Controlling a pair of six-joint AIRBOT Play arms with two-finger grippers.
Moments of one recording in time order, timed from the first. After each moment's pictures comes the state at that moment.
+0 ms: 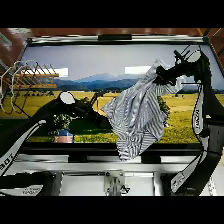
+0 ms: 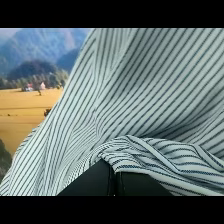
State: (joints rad) left arm -0.48 -1.48 1.10 0.57 -1.16 -0.96; right arm -0.12 -2.00 2.02 -1.02 1.39 1.61
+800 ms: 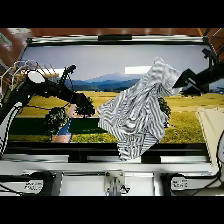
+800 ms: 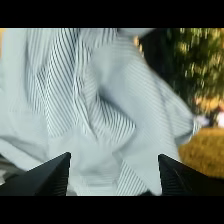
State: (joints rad) left arm -0.13 -1.53 1.32 0.79 -1.25 -0.98; right arm -0.29 -1.52 1.67 -1.08 1.69 1.54
